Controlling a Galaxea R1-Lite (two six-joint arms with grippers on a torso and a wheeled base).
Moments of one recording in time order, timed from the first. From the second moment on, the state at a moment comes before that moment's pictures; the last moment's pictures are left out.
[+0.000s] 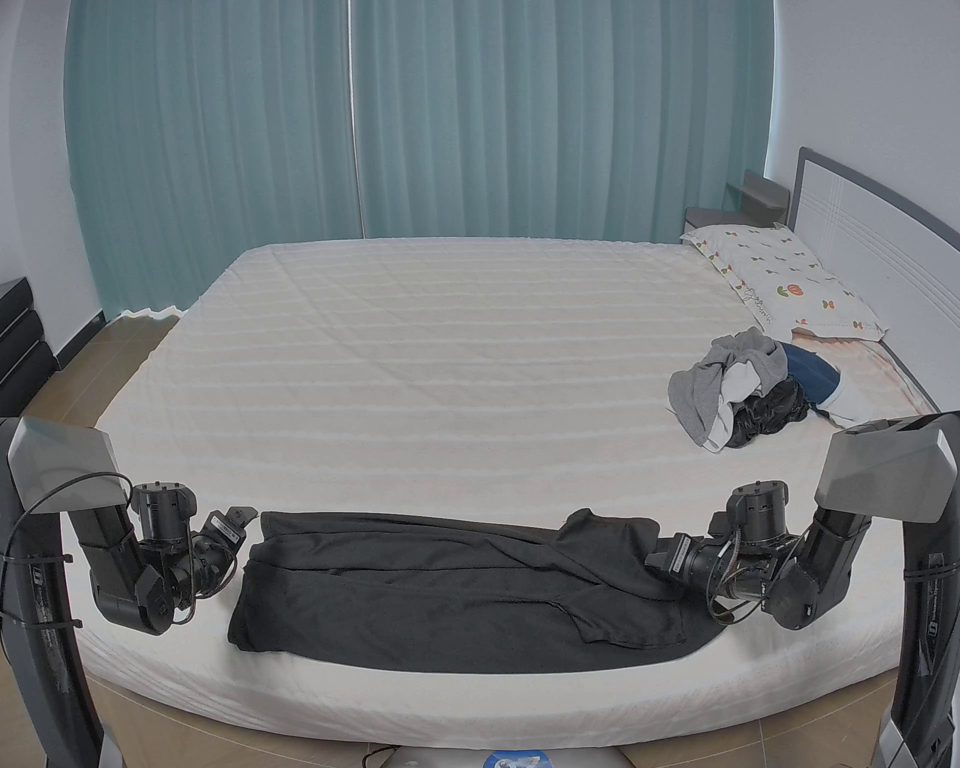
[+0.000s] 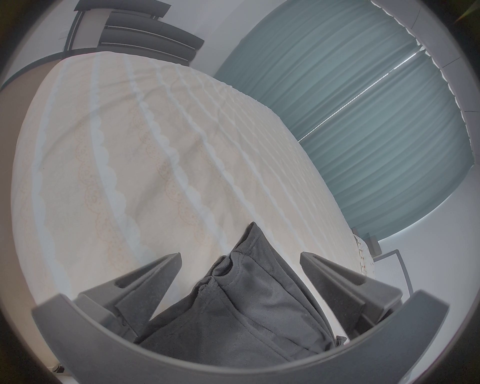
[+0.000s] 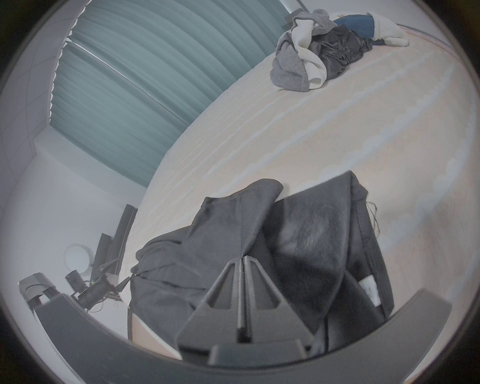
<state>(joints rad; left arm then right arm) 0.07 2.31 -0.52 -1.22 -0.03 -0.92 0.24 2.35 -0.61 -1.13 0.26 0.68</state>
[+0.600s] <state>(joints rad) 0.07 2.31 -0.52 -1.22 -0.03 -0.92 0.12 2.25 -0.46 -1.18 0.47 0.64</state>
